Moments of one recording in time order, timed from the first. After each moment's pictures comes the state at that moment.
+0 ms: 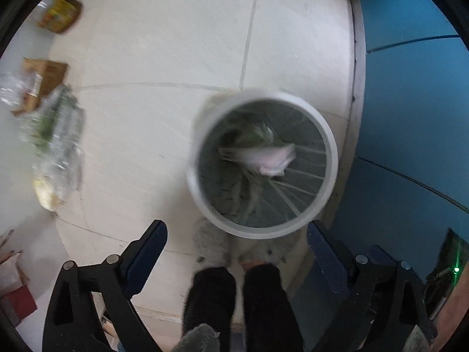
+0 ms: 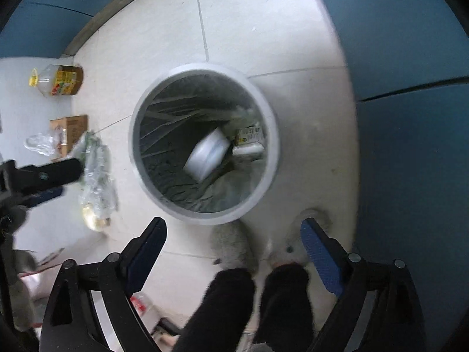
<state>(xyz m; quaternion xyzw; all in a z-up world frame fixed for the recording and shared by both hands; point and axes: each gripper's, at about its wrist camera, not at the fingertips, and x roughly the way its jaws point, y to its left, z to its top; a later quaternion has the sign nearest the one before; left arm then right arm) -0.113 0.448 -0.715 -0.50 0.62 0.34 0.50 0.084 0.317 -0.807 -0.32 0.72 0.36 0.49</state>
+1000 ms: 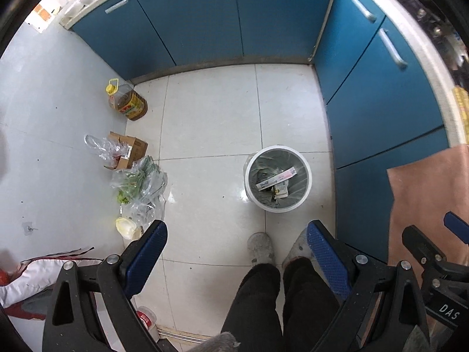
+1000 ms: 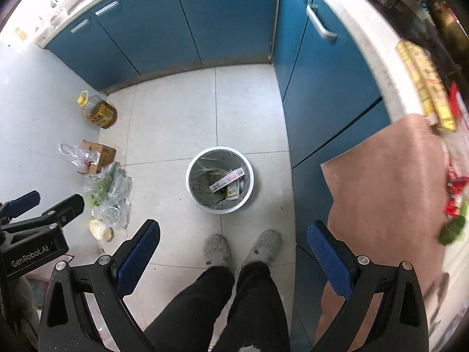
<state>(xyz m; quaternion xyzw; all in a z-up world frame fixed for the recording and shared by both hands) -0.156 0.347 -0.345 -0.32 0.57 0.43 0.62 0.022 0.260 -0.352 -0.32 0.57 0.41 0.63</state>
